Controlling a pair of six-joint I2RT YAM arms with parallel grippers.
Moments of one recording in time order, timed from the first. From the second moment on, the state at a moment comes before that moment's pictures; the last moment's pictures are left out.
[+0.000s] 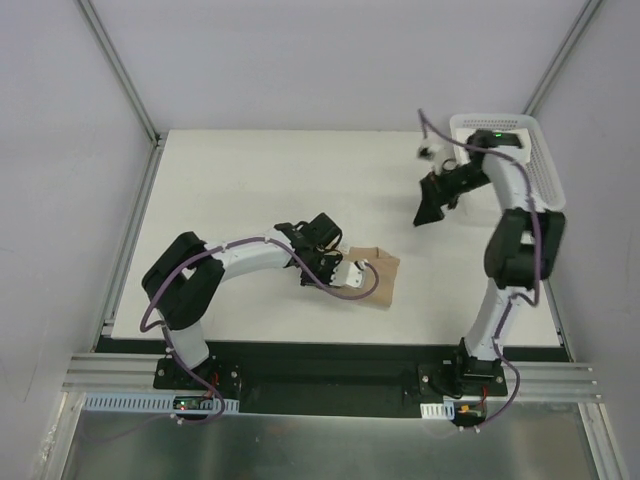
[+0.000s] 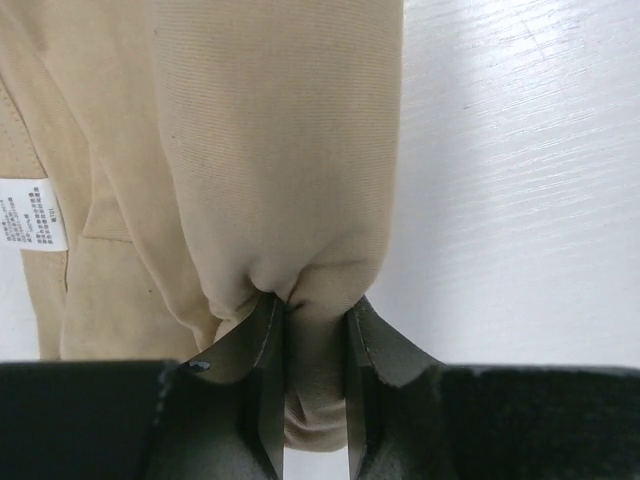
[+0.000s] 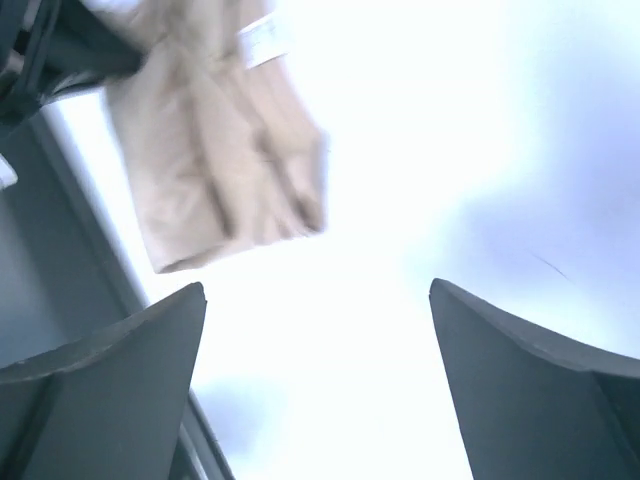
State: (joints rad) left arm -0.84 1.76 1.10 -0.58 0.36 0.96; right arm 0.01 2.08 1.82 -1.43 -0.83 -0.96
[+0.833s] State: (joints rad) left arm -0.75 2.03 1.45 -0.98 0.65 0.82; right arm 0.40 0.68 0.56 -0.70 -0.51 -0.98
